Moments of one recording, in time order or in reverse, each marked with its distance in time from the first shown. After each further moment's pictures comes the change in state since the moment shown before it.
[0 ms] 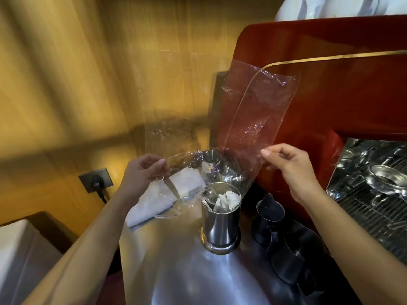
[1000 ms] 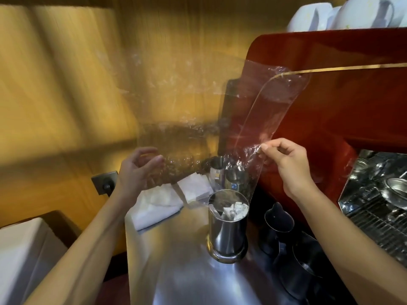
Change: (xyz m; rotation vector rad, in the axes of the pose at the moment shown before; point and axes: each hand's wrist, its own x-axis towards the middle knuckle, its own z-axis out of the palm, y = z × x) left_hand -0.009 0.026 -0.017 -0.016 0.154 0.069; right_hand 0.020 -0.013 0.026 0.083 0.024 -0.085
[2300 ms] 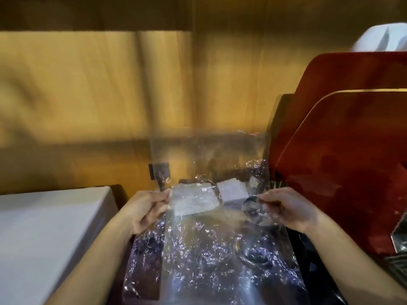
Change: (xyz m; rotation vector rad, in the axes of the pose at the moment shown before) left_hand -0.107 0.007 -0.069 -0.172 0.027 -0.646; right_hand -0.029 0.038 0.031 0.168 -0.775 0.697
